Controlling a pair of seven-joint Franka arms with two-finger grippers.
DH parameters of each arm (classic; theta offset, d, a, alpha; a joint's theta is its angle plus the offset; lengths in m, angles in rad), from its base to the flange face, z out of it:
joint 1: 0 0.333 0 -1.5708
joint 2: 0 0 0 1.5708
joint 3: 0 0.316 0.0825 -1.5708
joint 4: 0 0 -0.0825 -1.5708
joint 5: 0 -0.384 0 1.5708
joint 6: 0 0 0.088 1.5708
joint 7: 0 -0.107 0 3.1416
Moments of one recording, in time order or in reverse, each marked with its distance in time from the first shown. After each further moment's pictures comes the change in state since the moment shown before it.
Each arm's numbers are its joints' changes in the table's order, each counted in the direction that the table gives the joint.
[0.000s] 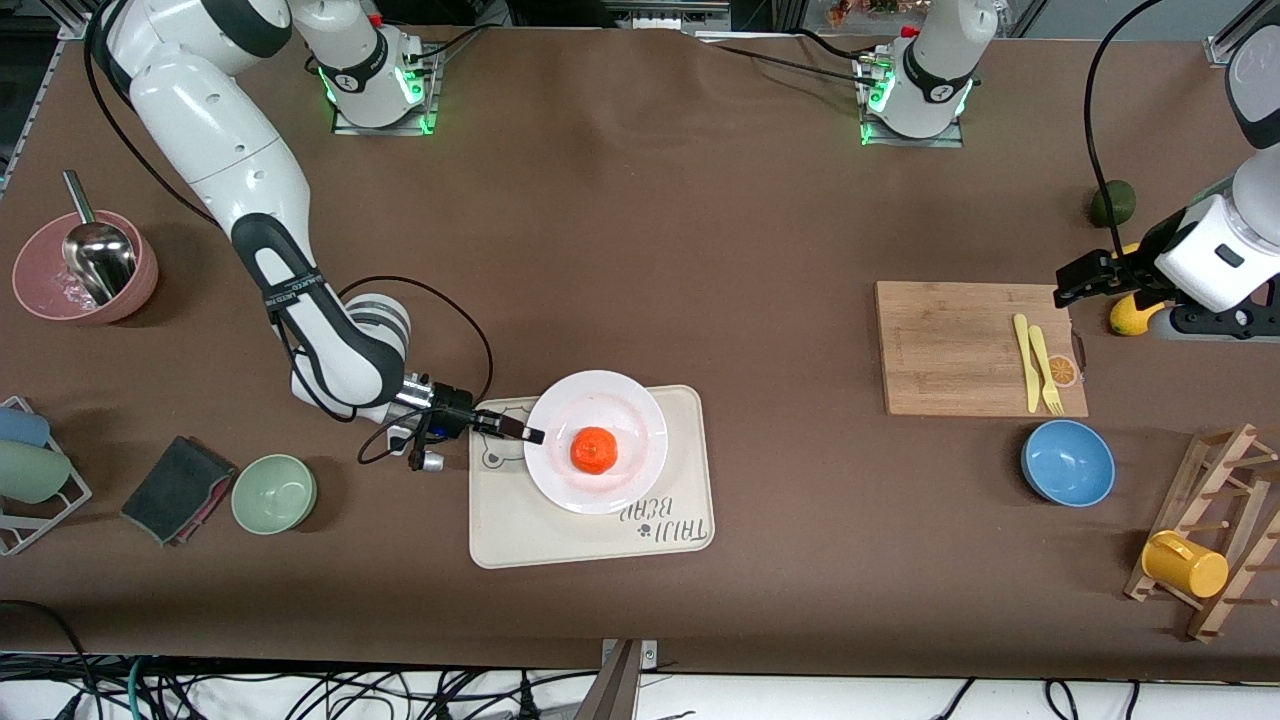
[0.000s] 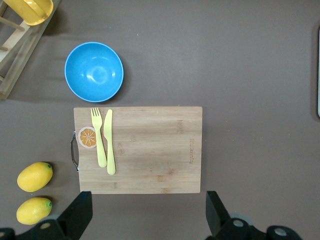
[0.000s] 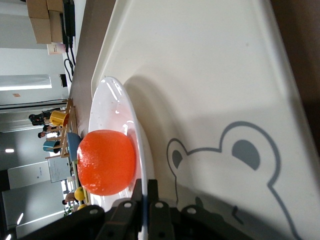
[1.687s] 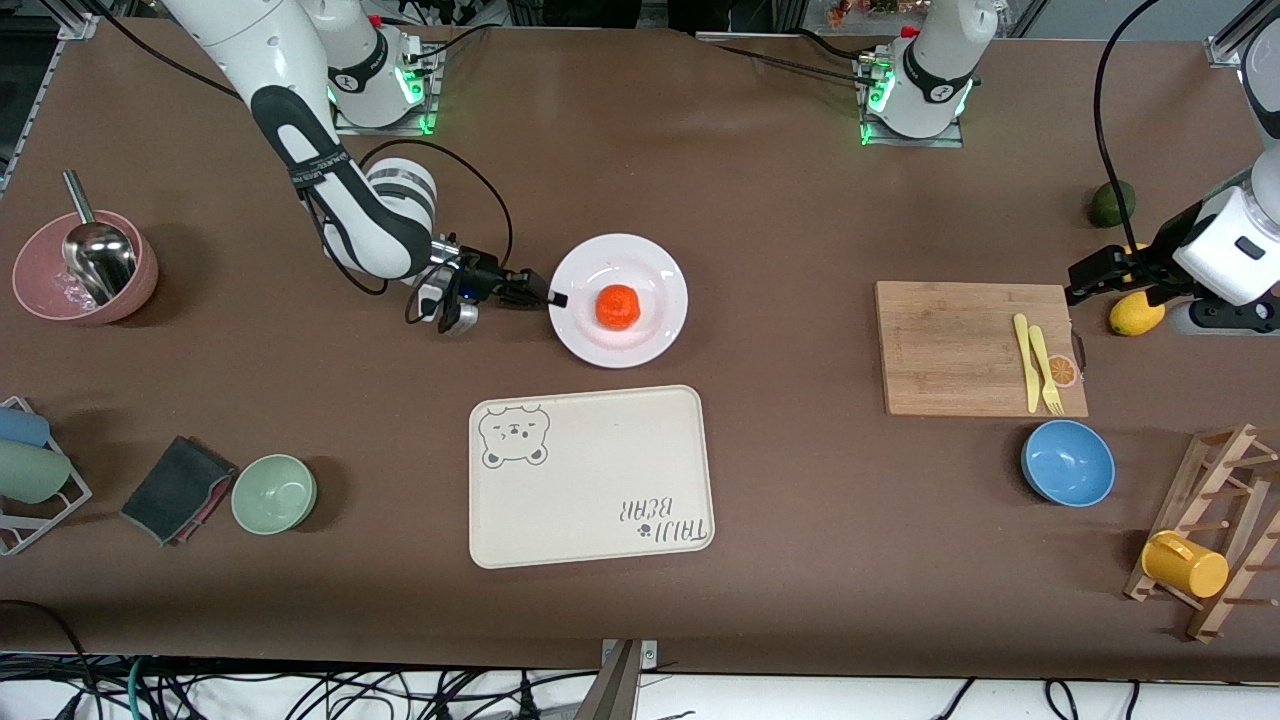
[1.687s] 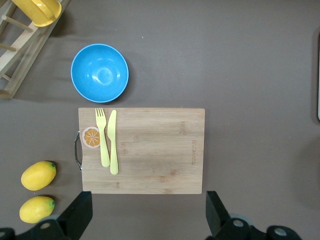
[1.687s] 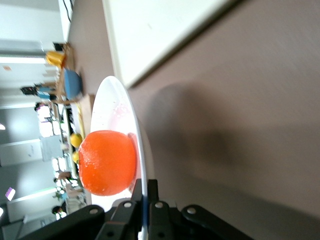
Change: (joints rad) left arm 0.012 -0.013 0.003 0.000 0.000 0.000 0.000; right arm 0.059 -0.447 0.057 0.622 -0.435 0.000 0.324
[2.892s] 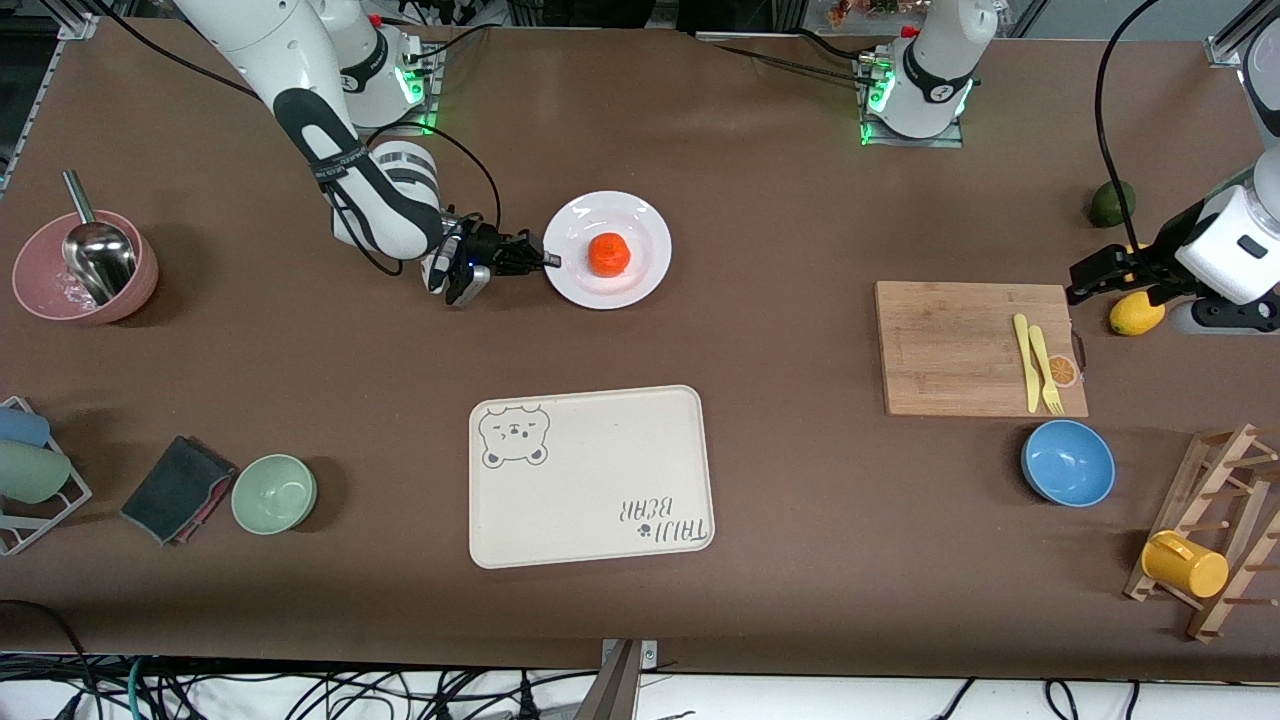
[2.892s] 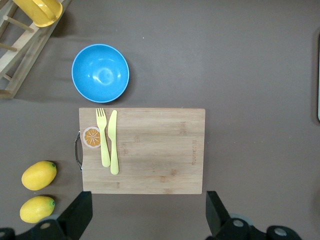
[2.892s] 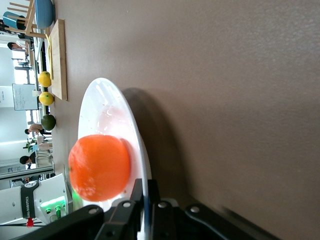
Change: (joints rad) left arm 0.002 -0.002 0.000 0.000 0.000 0.000 0.000; right arm 0.008 -0.006 0.002 0.193 0.046 0.021 0.263
